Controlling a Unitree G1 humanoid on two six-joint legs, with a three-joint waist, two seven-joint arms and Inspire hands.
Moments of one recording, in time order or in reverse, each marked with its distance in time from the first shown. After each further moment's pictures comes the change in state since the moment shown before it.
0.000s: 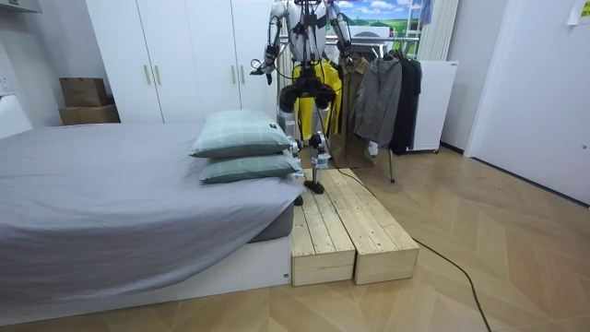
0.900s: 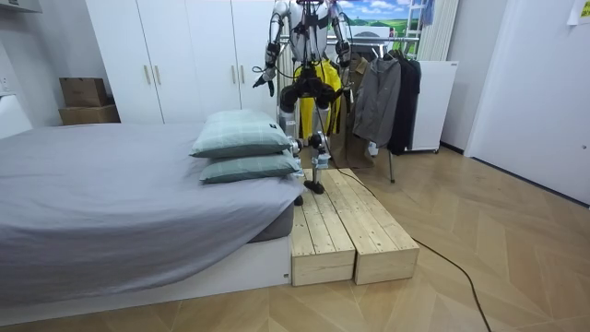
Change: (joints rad) left arm 0.080 -0.011 -0.006 0.224 0.034 -0.106 -0.017; right arm 0.203 0.159 0.054 0.357 0.756 -0.060 0.431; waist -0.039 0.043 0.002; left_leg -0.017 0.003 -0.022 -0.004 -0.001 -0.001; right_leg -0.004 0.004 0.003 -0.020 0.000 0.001
